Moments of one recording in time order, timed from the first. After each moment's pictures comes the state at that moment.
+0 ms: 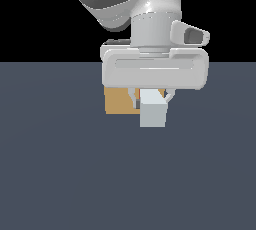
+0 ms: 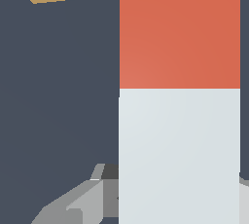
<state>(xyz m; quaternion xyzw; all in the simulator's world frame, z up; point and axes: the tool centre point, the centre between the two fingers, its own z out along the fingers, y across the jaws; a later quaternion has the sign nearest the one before) 0.048 -0.037 0.107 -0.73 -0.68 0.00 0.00</state>
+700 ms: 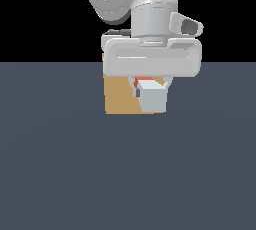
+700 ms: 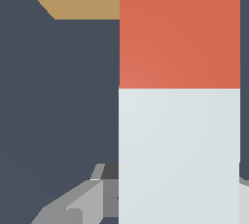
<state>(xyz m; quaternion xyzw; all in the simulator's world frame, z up) 0.048 -0.014 0.126 -0.70 -0.72 0.00 0.00</state>
